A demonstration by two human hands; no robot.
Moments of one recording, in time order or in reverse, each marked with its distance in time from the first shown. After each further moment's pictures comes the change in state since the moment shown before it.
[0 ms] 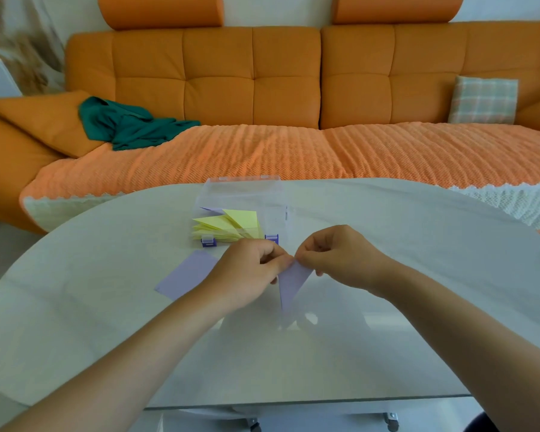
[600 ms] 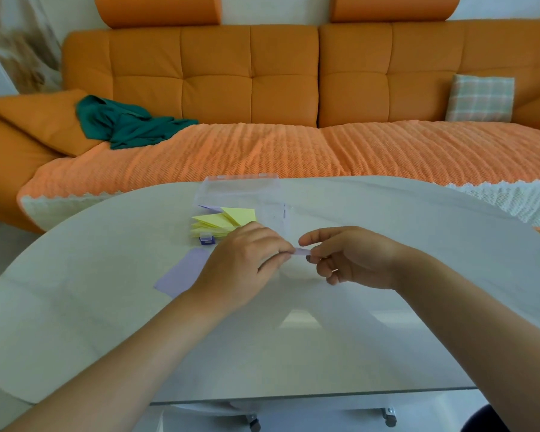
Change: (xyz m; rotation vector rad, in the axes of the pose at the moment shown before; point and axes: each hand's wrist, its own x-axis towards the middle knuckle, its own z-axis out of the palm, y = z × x) left_hand -0.003 0.001 -0.006 0.533 0.234 0.654; right_hand 0.008 0.013 -0.023 0.560 -0.339 0.308
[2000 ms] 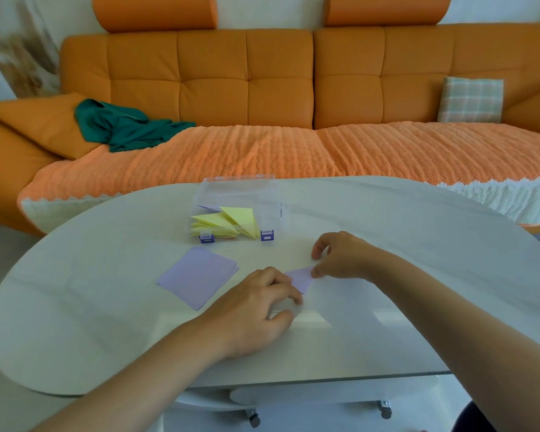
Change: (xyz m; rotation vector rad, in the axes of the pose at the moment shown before) left_hand -0.044 0.033 0.004 -0.193 -0.570 -0.326; right_hand 0.018 0.019 -0.004 -0.929 0.441 0.050
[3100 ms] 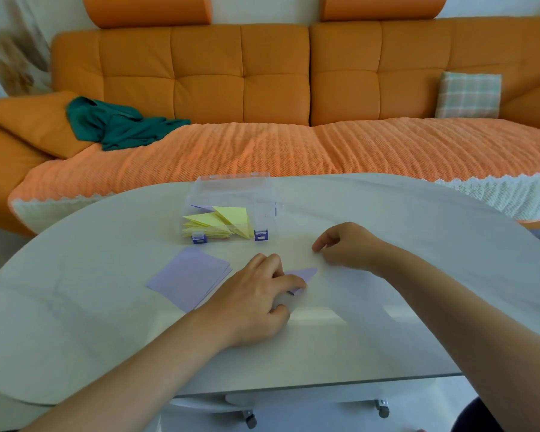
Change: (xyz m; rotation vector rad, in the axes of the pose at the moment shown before) left_hand 0.023 0.005 -0.002 0.218 0.041 0.076; right_hand 0.005 0.015 -0.014 0.187 0.064 -0.022
